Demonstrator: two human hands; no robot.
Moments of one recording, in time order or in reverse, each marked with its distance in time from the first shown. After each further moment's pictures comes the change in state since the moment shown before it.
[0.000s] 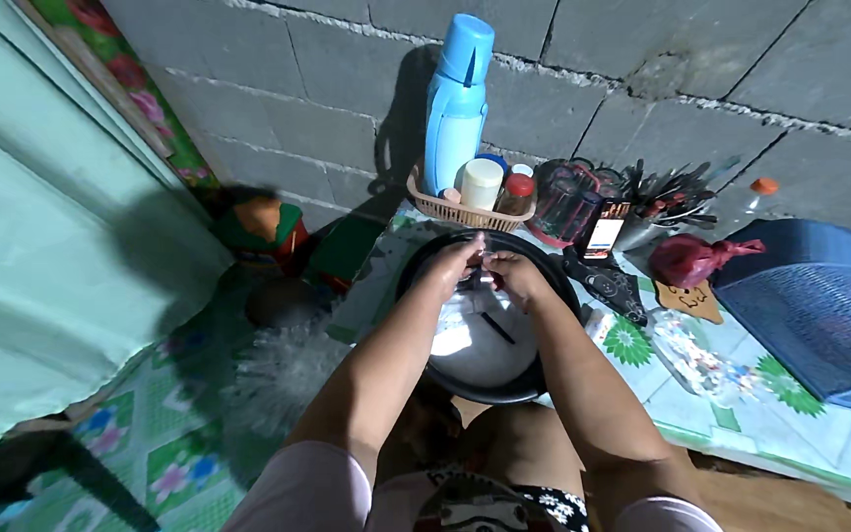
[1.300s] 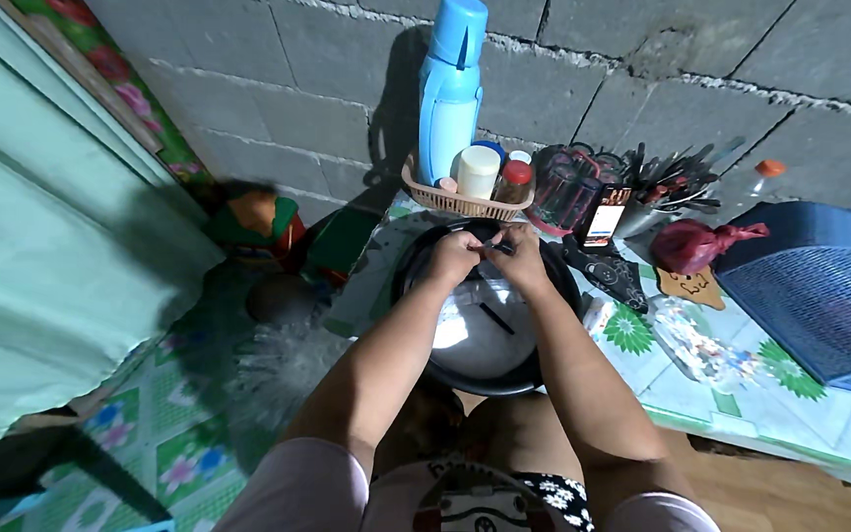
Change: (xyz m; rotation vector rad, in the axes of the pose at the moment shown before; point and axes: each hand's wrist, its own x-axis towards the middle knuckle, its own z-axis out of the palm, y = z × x) left_hand 0.003 -0.006 0.004 0.598 0.116 0.284; right_hand -0.004 -0.003 -0.007 -0.556 0.283 -0.406
